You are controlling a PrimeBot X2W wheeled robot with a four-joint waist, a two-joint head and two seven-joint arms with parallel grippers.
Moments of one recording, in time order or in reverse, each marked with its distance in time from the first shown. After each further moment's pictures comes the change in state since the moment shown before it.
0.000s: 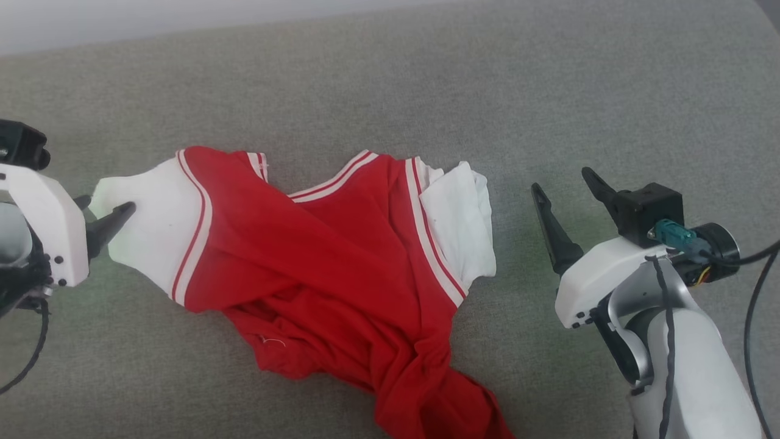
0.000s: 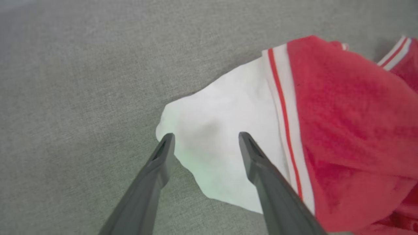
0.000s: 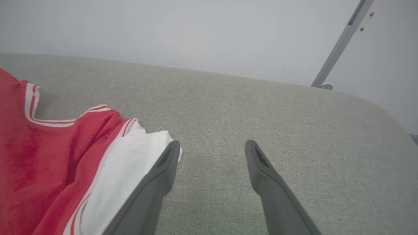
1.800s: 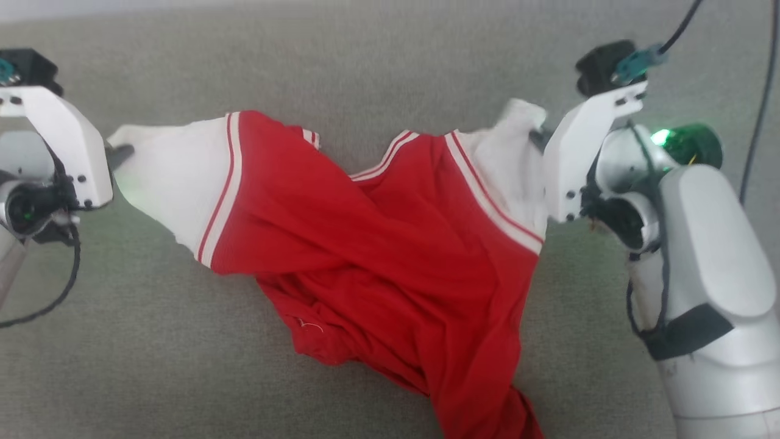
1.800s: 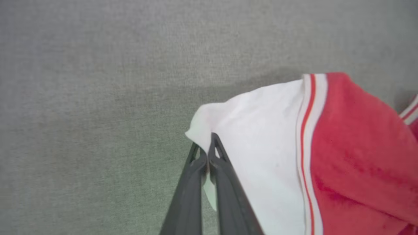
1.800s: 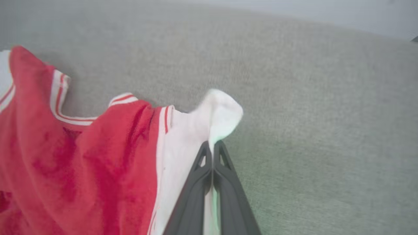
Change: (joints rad) left arm -0.319 -0.177 -0.220 0.364 -0.182 -0.002 0.050; right arm -0.412 -0.024 0.048 0.249 0.215 0.000 0.597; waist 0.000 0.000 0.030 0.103
